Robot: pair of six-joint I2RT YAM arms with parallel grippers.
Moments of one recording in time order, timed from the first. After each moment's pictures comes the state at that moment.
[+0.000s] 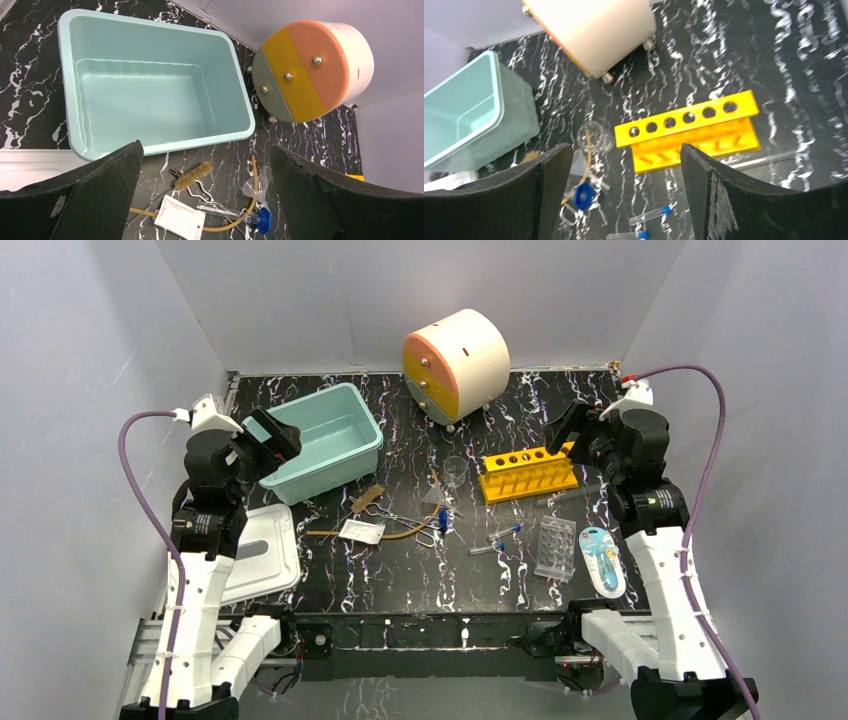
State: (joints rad) left arm -0.07 0.82 1.07 -0.55 -0.06 -0.54; right arm 0.12 0.90 1.08 -0.49 -0.08 0.35
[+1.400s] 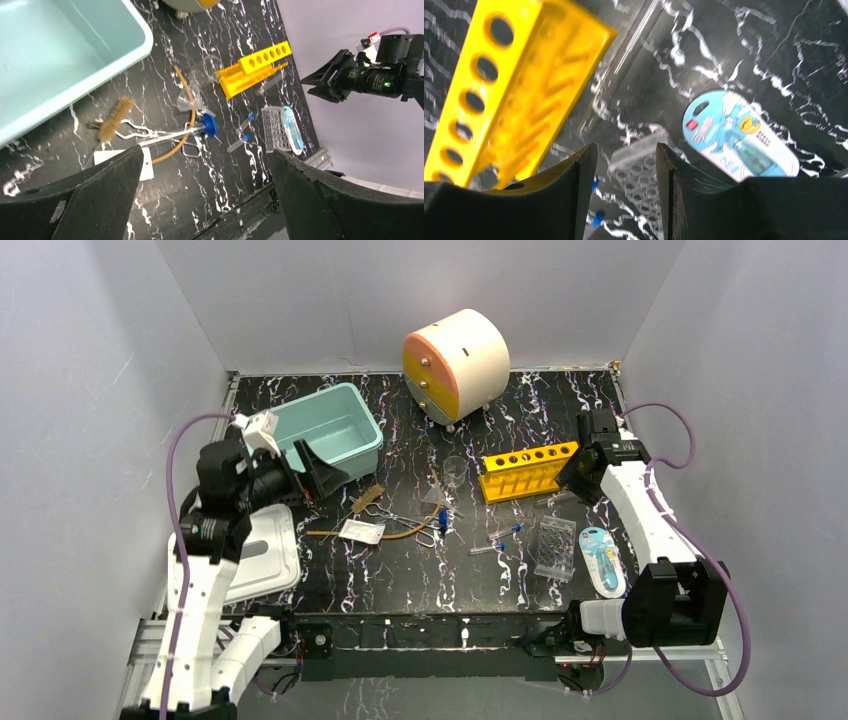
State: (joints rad) left arm -0.08 0.88 1.09 -0.67 0.55 -0.45; right arm 0.04 1.32 1.10 -0.90 0.26 0.70
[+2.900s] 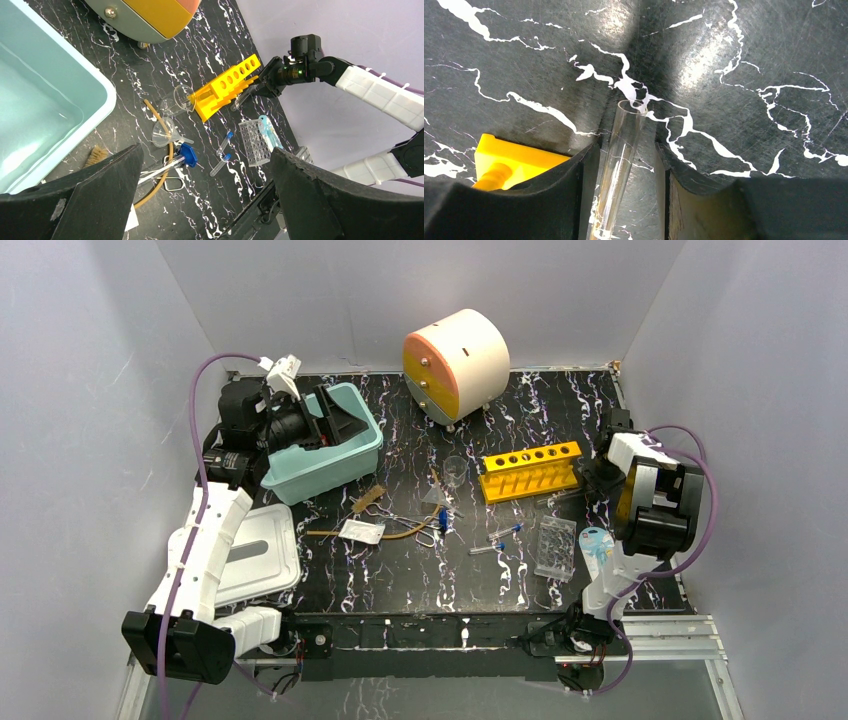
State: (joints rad) left arm -0.14 1.16 1.22 -0.42 0.64 -0.49; right arm -0.18 1.82 1.16 -0.61 0.27 0.84
